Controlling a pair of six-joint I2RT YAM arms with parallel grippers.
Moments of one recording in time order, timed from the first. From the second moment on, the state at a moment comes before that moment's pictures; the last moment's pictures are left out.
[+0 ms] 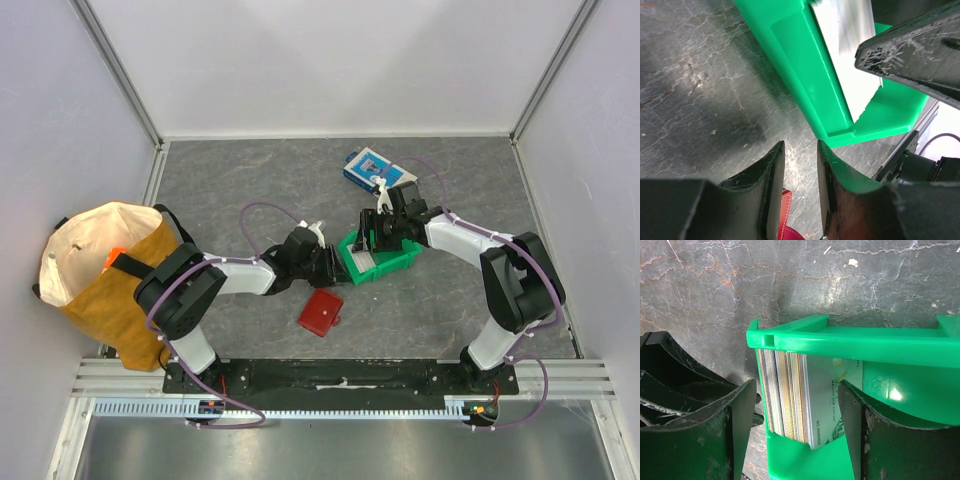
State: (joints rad) left arm -0.75 1.70 0.71 0.30 0.28 -0.88; right arm 0.43 1.69 1.02 -0.27 -0.37 0.36
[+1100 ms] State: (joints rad) left arm -0.75 1.77 0.78 0.27 0.29 -0.87; right arm 0.42 1.74 1.05 -0.27 -0.48 0.30
